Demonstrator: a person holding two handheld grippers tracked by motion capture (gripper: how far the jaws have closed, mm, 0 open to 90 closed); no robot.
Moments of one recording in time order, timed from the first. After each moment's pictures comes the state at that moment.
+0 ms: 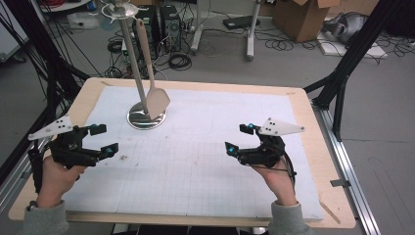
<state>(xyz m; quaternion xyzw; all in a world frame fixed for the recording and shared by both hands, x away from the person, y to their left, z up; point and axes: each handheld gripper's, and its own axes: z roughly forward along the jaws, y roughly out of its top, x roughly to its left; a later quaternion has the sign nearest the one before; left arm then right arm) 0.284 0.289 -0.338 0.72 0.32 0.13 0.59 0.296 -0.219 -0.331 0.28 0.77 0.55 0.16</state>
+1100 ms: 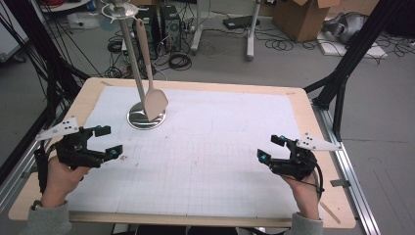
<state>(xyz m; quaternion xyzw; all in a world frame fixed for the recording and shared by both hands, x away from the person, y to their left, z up) 0.287 0.281 -0.345 0.73 0.32 0.13 0.59 0.276 -0.301 -0.364 0.35 0.72 0.57 0.17</state>
